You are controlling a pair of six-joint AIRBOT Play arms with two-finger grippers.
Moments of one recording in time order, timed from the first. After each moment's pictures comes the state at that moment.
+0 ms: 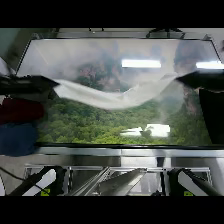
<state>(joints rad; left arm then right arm) 0.34 -1.11 1.30 -2.65 1.52 2.05 -0.38 -1.11 1.31 -0.36 1.50 0.92</state>
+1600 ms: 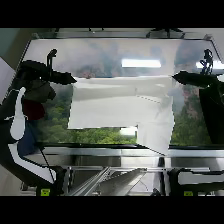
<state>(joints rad) 0.13 -1.79 1.65 -2.31 1.22 2.12 -0.31 -1.57 1.32 -0.60 0.89 0.88</state>
